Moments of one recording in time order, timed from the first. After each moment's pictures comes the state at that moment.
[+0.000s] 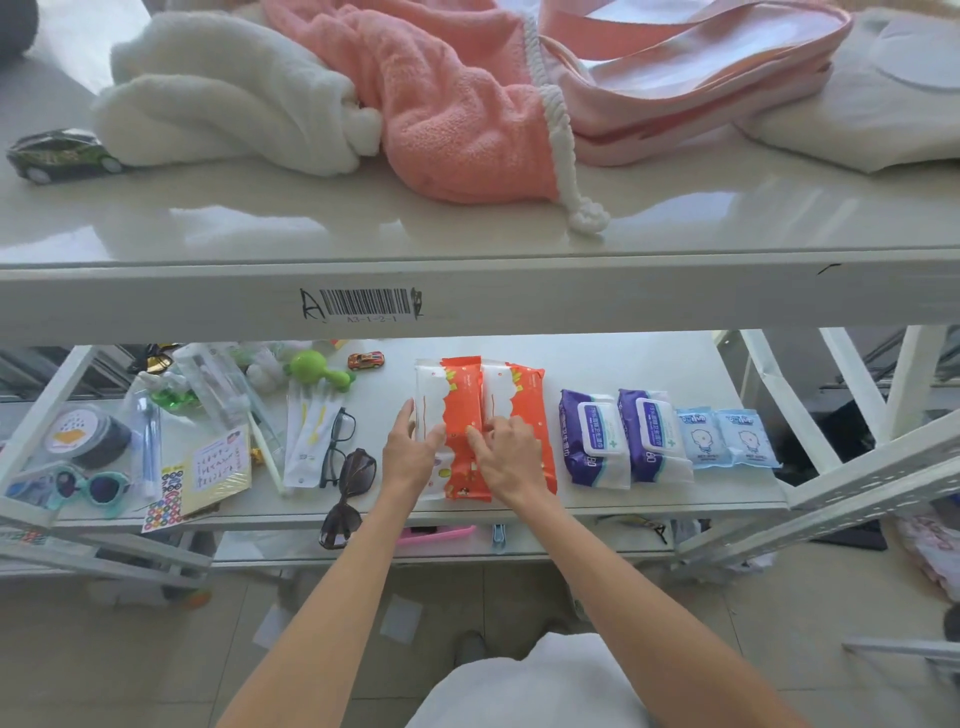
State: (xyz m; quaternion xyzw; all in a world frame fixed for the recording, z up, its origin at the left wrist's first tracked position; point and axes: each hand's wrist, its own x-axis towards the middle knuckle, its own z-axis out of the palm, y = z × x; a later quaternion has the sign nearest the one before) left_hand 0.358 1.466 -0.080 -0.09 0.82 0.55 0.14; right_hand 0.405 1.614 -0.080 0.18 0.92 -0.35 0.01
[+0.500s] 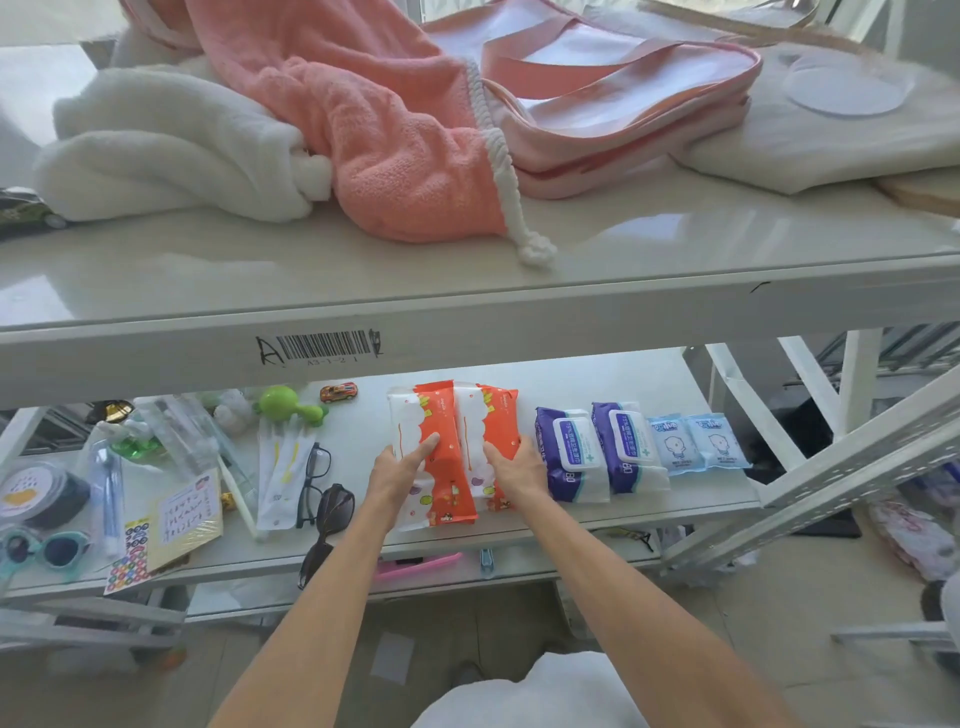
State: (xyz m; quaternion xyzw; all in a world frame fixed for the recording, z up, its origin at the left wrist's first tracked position) left_hand 0.338 1.481 -0.082 -0.14 0.77 0.57 0.25; right_hand 0.395 1.654 -0.101 0.37 0.78 -0.50 0.06
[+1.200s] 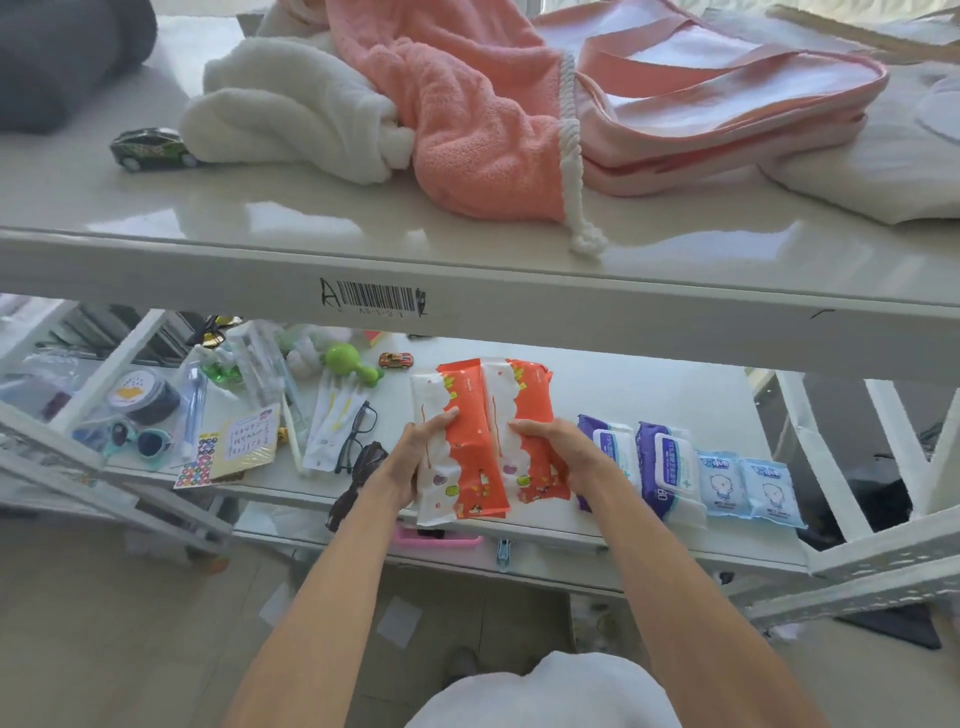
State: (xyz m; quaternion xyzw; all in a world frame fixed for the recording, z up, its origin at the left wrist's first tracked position) left_hand 0.373 1.463 -0.044 -0.13 0.57 0.75 0.31; right_hand 0.384 1.695 -0.053 0.23 0.63 -0.70 0.25
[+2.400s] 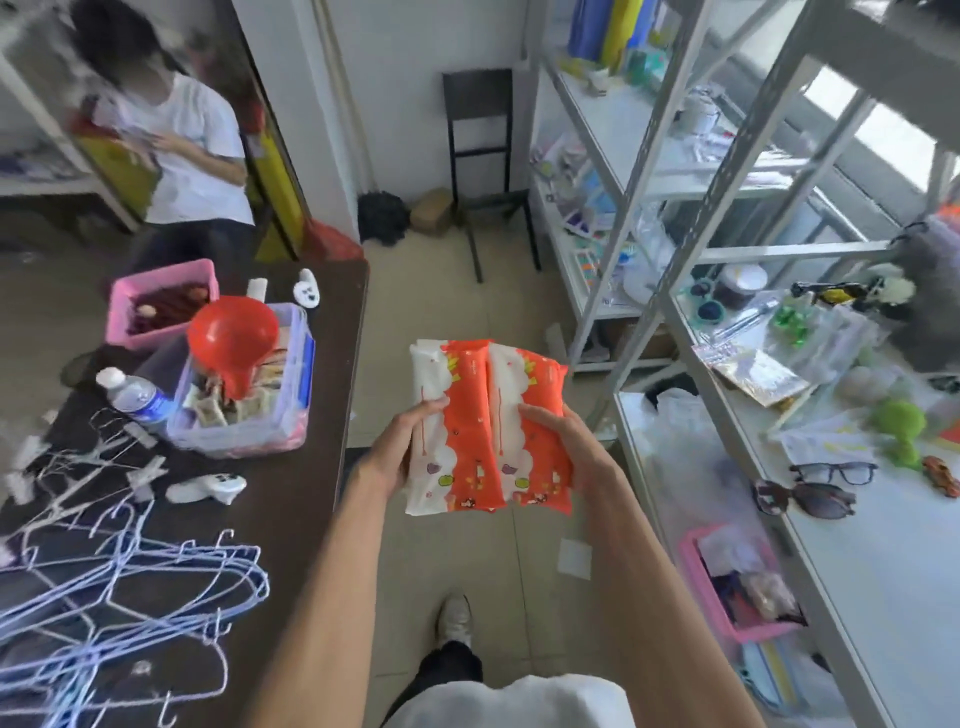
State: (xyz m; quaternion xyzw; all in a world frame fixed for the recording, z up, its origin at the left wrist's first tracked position) left_hand 0.872 1.193 -0.038 -0.44 0.39 0.79 -0.18; right_hand 0.640 1.279 -0.042 -0.19 0.58 -0.48 0.63
